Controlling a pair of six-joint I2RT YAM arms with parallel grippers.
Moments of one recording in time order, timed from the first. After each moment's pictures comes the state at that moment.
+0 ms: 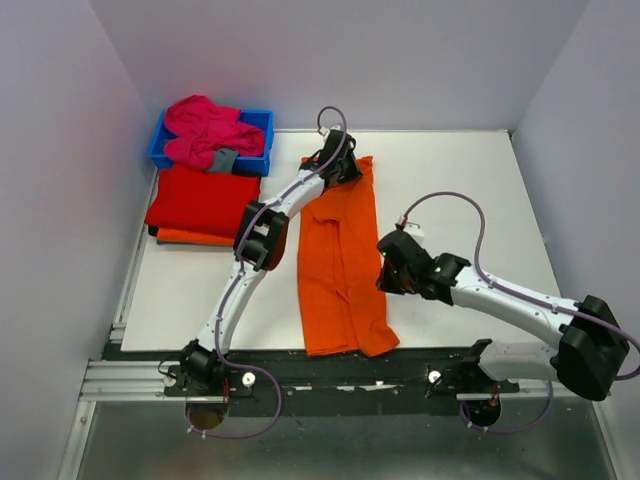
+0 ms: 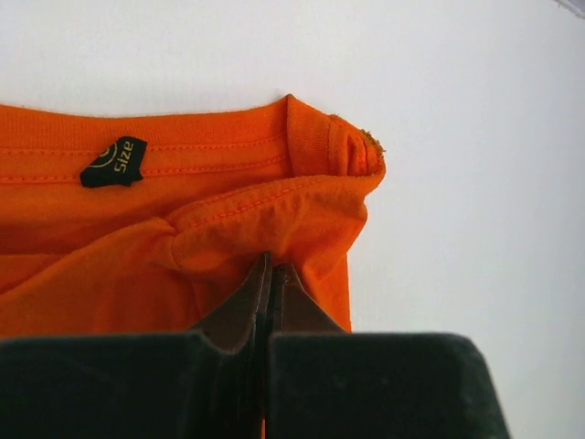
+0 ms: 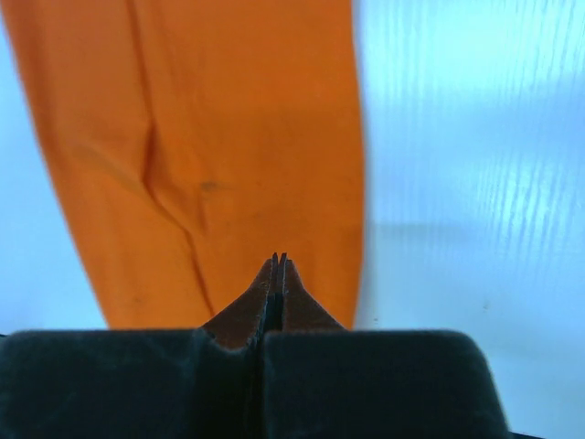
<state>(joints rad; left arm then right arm) -0.51 2.72 2.42 -0.27 0.05 -0.78 0.83 1.21 0.79 -0.50 0.27 0.88</state>
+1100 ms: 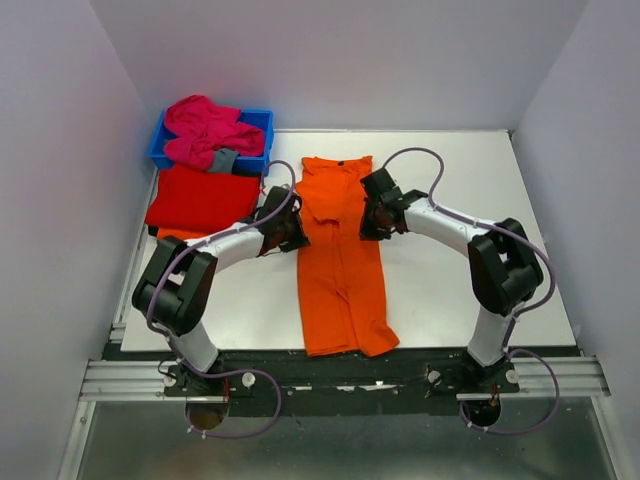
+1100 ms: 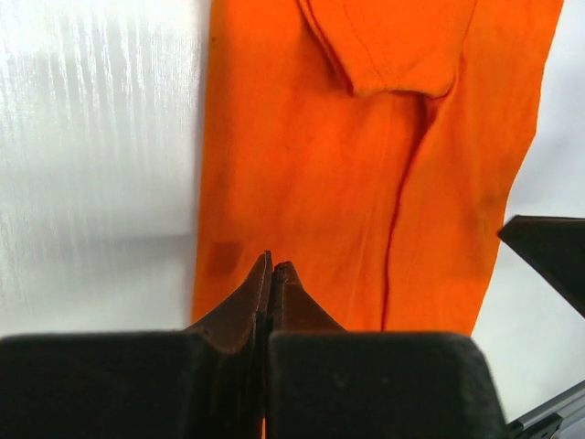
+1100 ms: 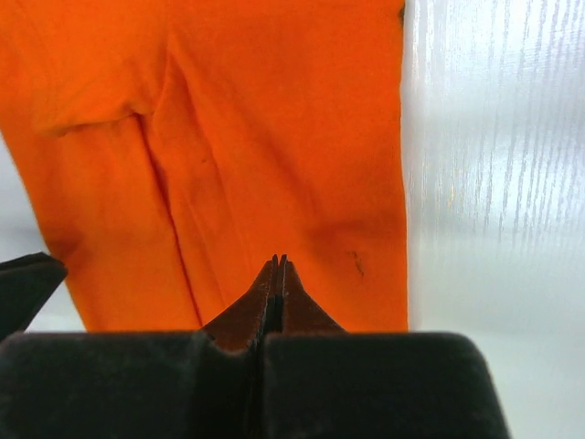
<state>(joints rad) -0.48 1.68 0.96 -0.12 0.09 -0.76 0.56 1.82 1.28 -0.48 0.07 0.70</state>
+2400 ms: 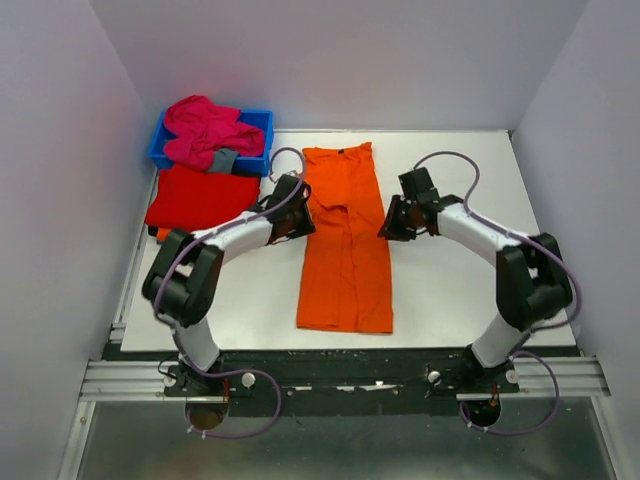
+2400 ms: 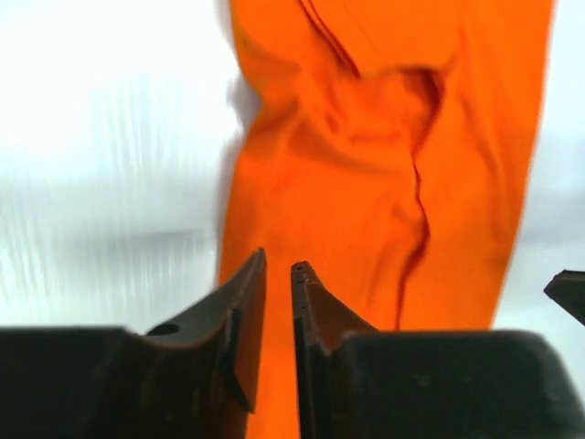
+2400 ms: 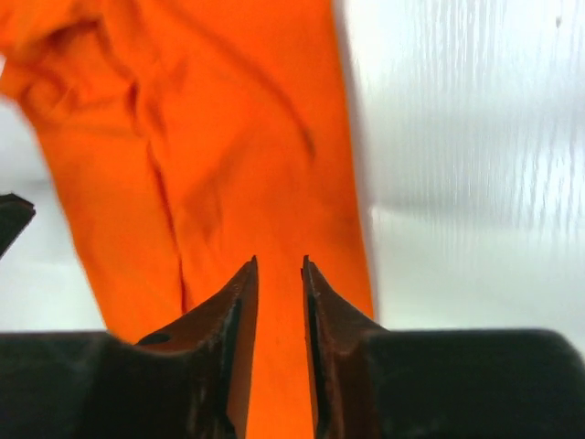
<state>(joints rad) -0.49 1.83 1.15 -0.15 0.02 -0.73 0.38 1.77 1.18 -0.43 -0.09 0.64</state>
